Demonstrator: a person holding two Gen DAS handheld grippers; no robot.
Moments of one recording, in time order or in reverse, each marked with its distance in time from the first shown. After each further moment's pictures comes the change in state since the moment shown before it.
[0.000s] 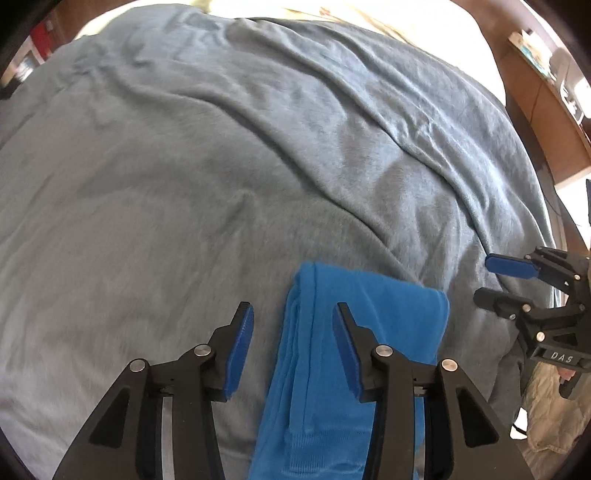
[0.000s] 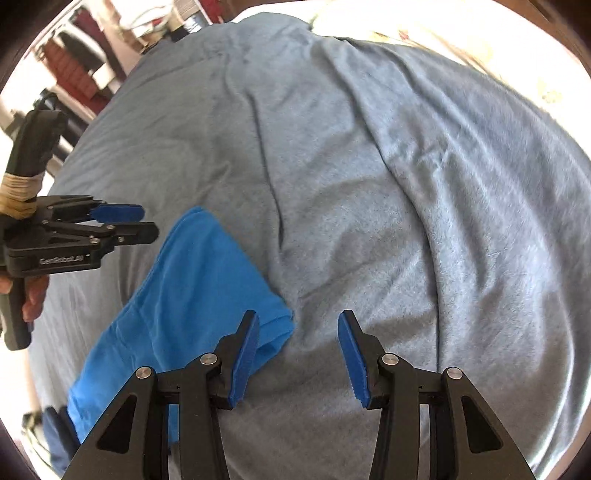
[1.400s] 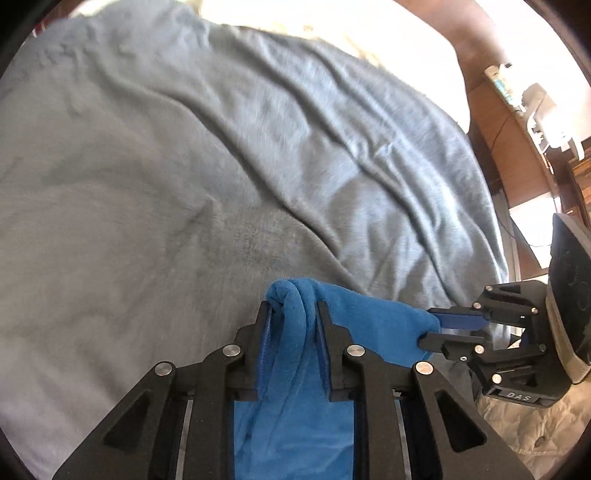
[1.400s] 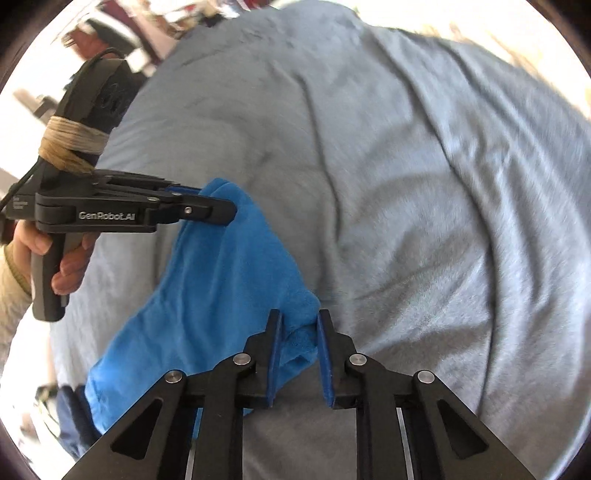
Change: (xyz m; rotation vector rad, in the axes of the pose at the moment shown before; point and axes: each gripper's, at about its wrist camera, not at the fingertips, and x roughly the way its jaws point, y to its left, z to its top) left arm -0.023 0.005 -0.015 -0.075 -0.073 -0.196; right arm 0.014 0.044 0.001 -0.119 0.028 0.137
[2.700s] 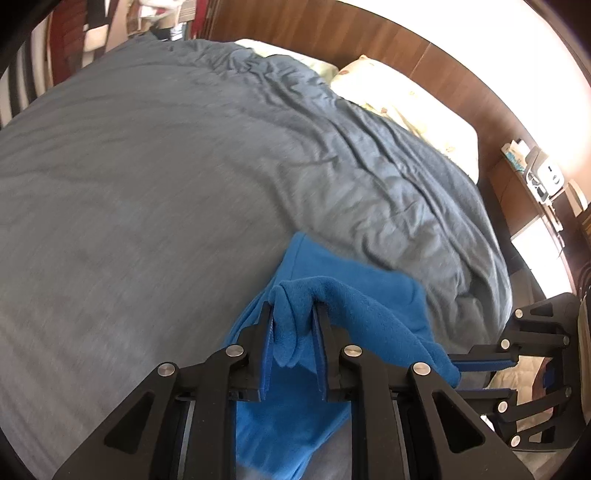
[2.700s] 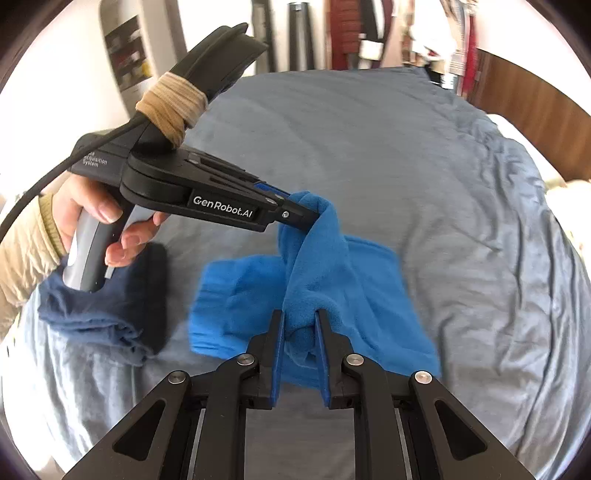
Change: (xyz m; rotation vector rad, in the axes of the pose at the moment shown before) left arm -0.156 0.011 -0.334 -0.278 -0.366 0.188; right arm -0.057 0.289 -0.189 -0.709 -0.111 0.049
